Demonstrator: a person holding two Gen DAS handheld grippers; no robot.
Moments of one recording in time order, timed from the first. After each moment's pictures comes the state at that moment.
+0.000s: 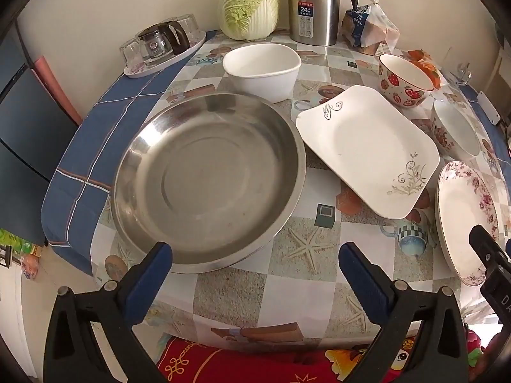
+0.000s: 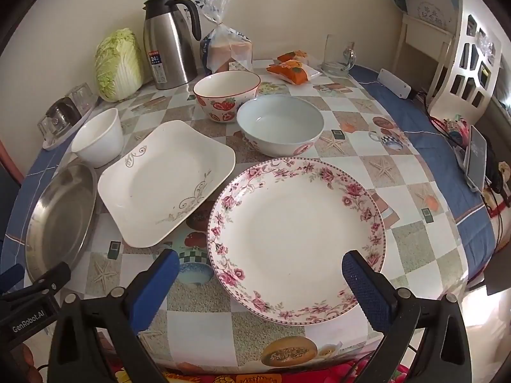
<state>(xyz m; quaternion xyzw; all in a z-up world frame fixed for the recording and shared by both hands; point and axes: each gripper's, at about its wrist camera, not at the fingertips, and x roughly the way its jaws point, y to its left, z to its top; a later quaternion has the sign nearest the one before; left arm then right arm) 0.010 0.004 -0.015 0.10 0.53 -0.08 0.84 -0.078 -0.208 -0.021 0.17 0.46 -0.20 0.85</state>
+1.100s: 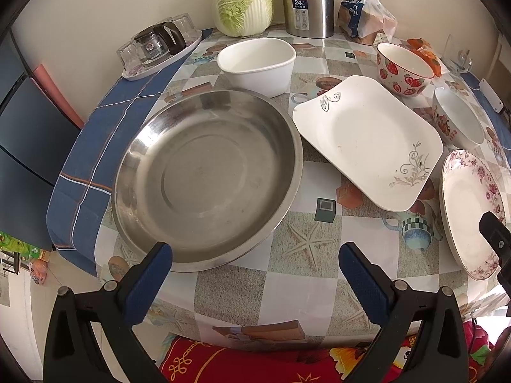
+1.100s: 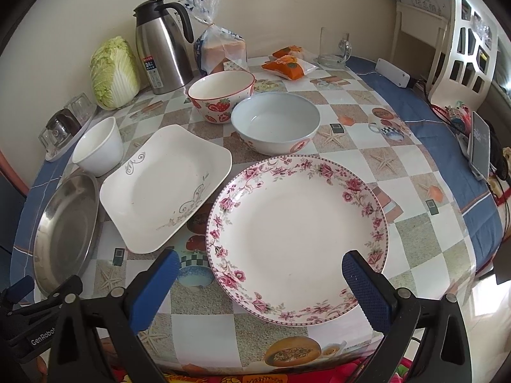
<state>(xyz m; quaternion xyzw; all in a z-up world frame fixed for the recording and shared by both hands) 0.003 -0.012 -0.024 0.13 0.53 -0.06 0.84 -0.083 -0.206 -0.016 0.19 0.46 -0.21 0.84</state>
